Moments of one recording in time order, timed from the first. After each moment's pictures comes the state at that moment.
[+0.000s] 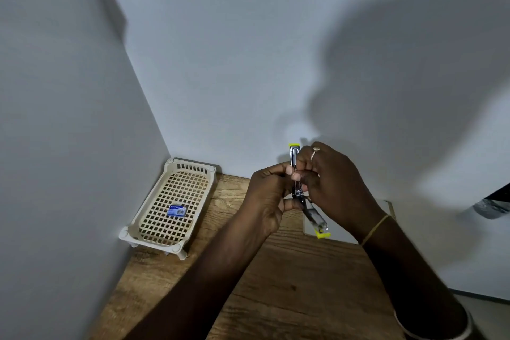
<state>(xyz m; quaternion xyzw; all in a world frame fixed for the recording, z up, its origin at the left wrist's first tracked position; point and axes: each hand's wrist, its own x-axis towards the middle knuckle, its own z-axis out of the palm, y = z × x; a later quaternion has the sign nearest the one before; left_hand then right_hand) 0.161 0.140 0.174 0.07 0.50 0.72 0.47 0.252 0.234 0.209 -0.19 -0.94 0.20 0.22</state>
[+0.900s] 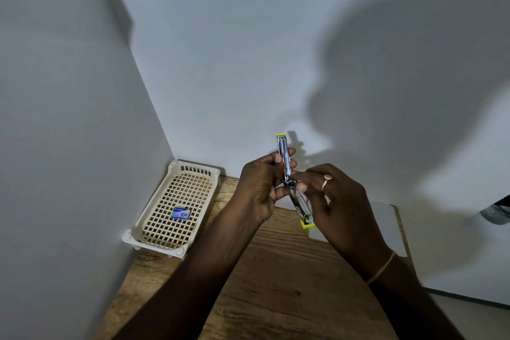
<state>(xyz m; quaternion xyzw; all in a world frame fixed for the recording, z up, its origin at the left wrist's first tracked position) 0.125 0.141 0.176 0.05 0.49 0.75 0.44 0.267 0.209 0.191 -0.16 -0.92 0.18 0.32</state>
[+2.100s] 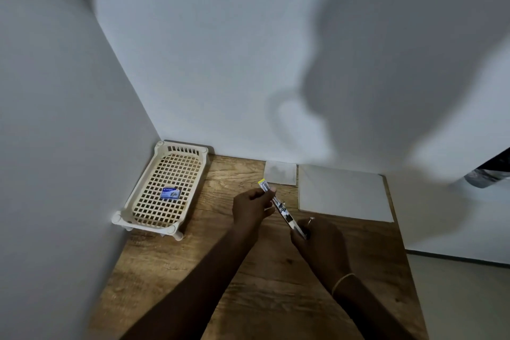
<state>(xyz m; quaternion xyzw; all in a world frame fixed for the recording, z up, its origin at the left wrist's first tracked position) 0.162 0.127 0.021 -0.01 0.63 0.68 0.38 0.318 0.192 0.025 -0.40 -0.88 0.22 0.10</state>
